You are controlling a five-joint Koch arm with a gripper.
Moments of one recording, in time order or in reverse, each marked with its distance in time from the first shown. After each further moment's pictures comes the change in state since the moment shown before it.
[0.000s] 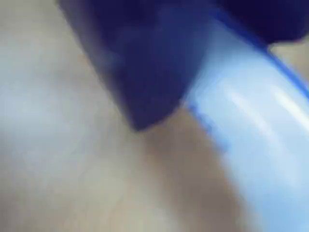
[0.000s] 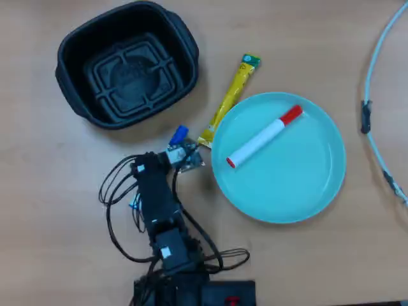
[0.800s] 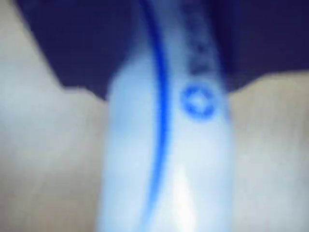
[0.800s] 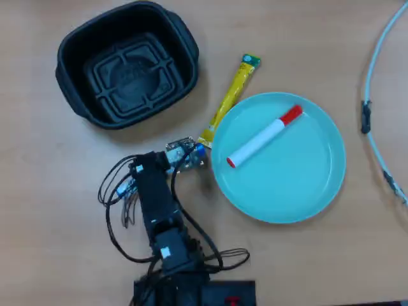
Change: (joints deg) arm 0.1 -0.1 -0.1 -0.4 35.0
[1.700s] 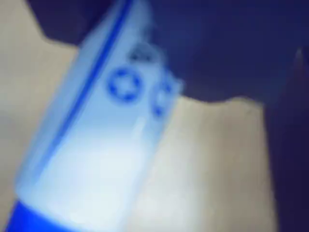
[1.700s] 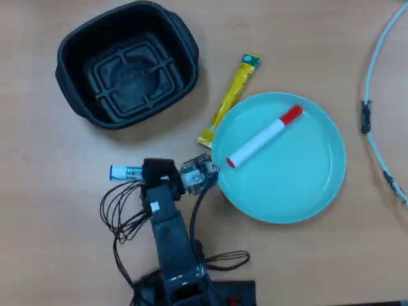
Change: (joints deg) arm 4.9 31.5 0.6 3.9 18.9
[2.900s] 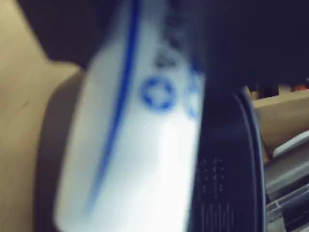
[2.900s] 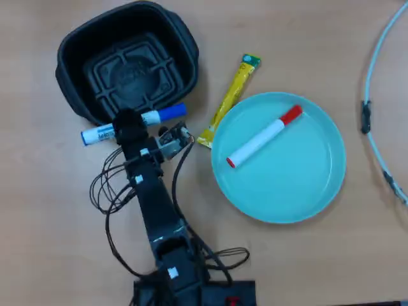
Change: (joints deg) arm -7.6 -21.1 0.1 -53.3 -12.7
